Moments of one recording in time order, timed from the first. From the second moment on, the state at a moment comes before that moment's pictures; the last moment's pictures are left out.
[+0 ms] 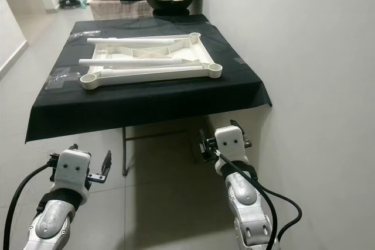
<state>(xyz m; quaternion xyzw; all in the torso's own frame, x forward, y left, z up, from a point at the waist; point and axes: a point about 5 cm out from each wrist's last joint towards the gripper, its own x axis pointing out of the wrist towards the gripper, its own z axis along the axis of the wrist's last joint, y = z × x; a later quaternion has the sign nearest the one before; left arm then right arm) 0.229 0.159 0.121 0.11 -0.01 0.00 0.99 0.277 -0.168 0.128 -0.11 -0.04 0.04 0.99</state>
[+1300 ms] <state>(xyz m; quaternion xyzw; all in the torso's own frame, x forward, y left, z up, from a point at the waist) 0.231 0.161 0.130 0.09 -0.05 0.00 0.99 0.289 -0.157 0.135 -0.09 -0.07 0.07 0.99</state>
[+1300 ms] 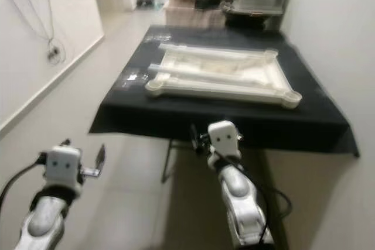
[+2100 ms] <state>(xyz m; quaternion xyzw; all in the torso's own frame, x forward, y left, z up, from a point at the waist) 0.237 0.143 0.130 0.07 -0.06 -0.03 1.00 0.321 -0.146 0.172 -0.06 -0.05 0.30 0.95</state>
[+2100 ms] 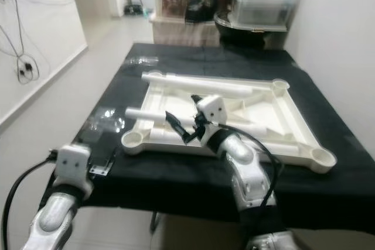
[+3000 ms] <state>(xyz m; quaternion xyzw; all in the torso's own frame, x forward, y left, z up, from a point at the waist) 0.228 0.148 0.114 0.08 -0.01 -0.03 1.00 0.348 -0.159 0.192 -0.11 0.05 0.50 0.86</state>
